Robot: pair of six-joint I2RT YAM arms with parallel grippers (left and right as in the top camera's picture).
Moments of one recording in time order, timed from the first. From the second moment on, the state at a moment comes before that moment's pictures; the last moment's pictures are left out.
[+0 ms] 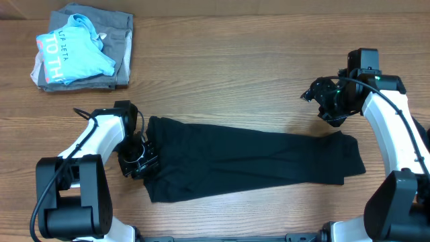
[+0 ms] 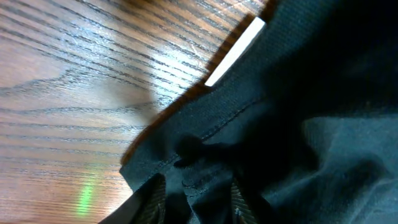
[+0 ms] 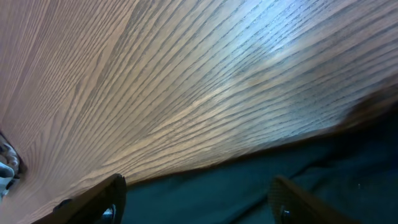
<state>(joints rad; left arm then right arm) 0.03 1.73 0.94 -1.07 0.25 -0.45 -0.10 1.66 1.30 -0.93 -0.33 0.60</state>
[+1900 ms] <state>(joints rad) 0.06 1.73 1.07 -1.54 0.30 -0.33 -0.10 1.66 1.30 -0.93 -0.33 0.60</state>
